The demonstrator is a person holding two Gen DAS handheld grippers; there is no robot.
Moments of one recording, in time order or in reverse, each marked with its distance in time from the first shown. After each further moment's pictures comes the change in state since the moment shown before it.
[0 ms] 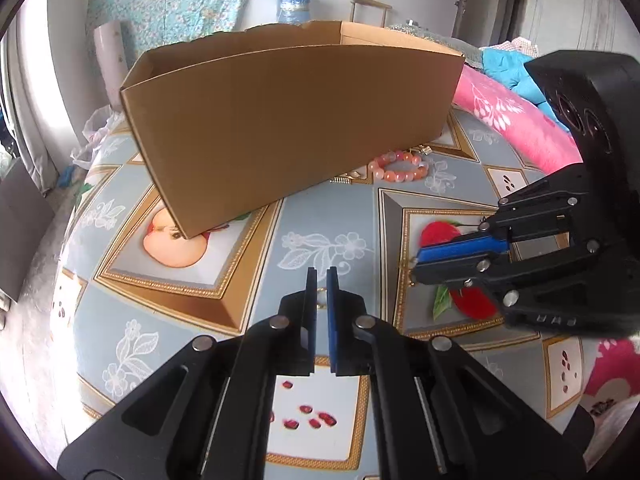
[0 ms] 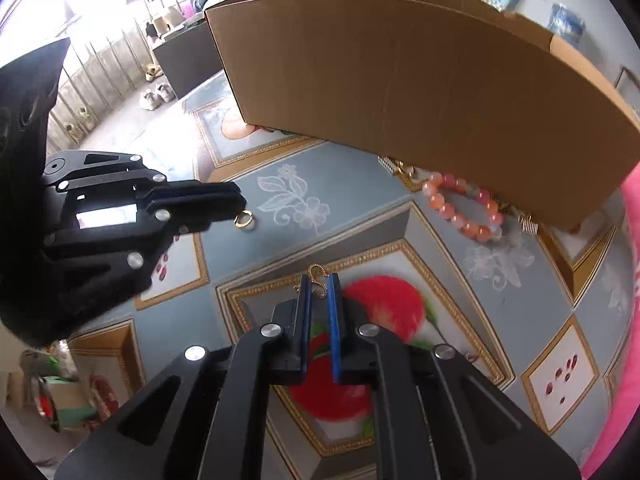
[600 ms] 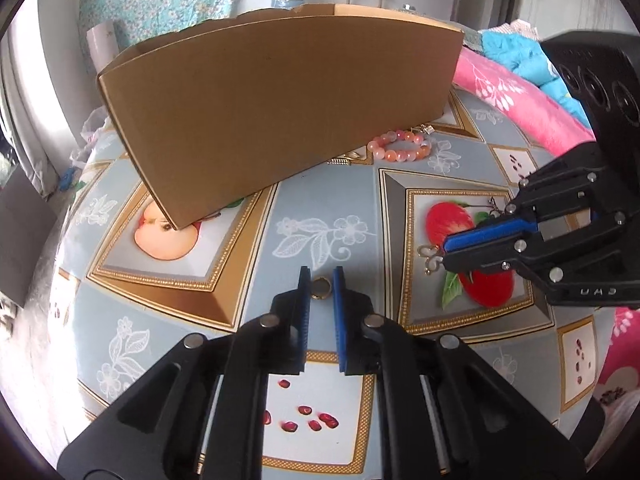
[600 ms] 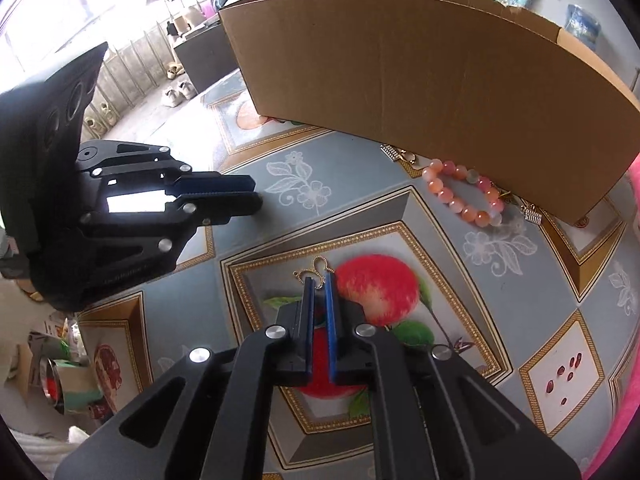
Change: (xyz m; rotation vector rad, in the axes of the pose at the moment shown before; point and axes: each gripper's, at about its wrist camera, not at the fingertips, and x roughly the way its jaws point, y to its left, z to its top) left arm 0.013 -0.005 -0.004 0.026 0.038 0.017; right arm -0.010 -0.019 -0.016 -0.040 -0.002 0.077
